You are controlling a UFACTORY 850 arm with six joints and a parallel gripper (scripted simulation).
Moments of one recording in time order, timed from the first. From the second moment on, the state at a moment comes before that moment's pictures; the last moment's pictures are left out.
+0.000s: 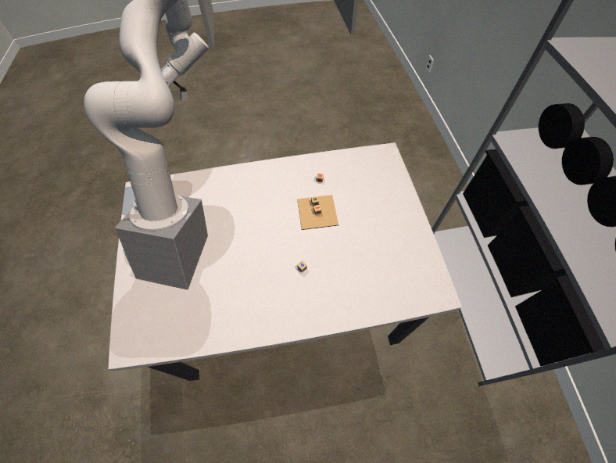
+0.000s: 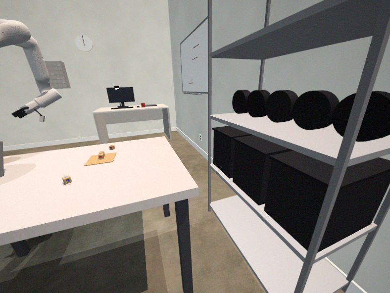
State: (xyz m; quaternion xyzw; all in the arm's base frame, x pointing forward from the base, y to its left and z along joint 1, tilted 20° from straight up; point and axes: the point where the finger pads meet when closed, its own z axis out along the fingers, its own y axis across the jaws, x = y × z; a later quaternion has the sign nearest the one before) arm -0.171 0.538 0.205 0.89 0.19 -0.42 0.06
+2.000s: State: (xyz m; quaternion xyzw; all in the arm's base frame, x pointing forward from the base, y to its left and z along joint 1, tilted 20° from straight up) arm 0.241 0.494 0.204 0.96 0.13 -0.25 -0.06
